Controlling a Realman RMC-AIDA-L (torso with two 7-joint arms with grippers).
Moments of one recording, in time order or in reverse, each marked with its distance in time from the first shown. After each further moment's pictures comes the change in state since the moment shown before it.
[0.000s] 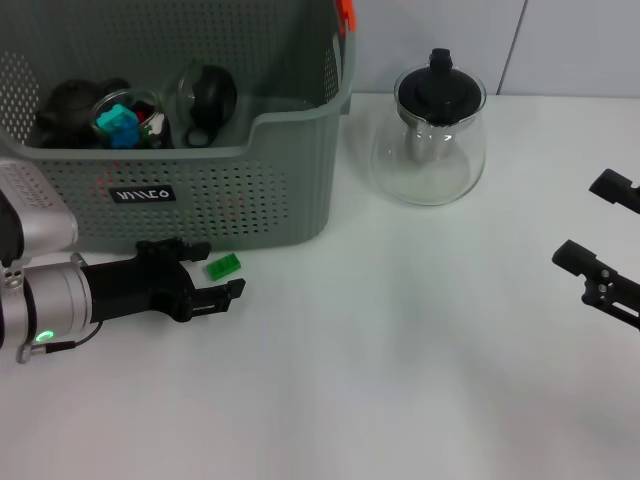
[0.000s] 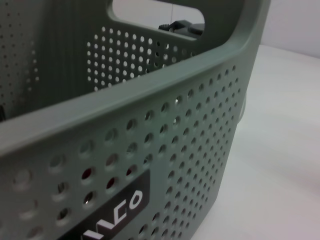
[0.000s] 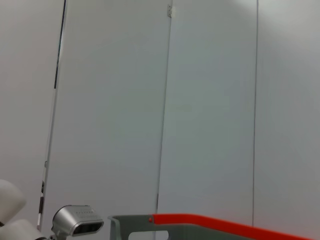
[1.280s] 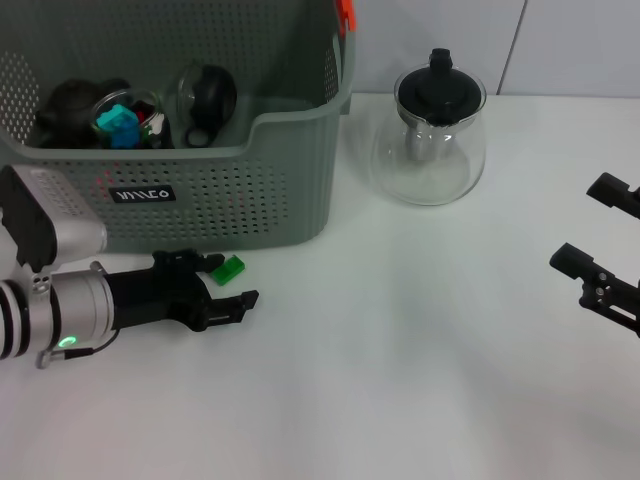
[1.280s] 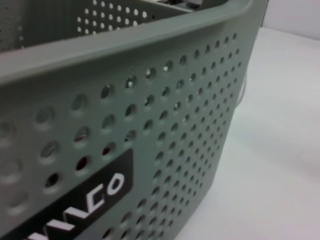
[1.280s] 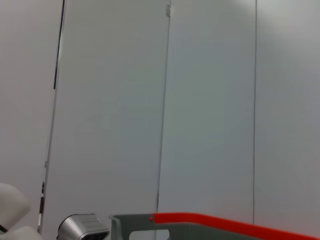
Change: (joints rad) left arm -0.018 -0.002 0.044 -0.064 -0.003 -0.079 0.003; right arm 0.001 0.000 0.000 0.012 -0.004 0.000 -0.004
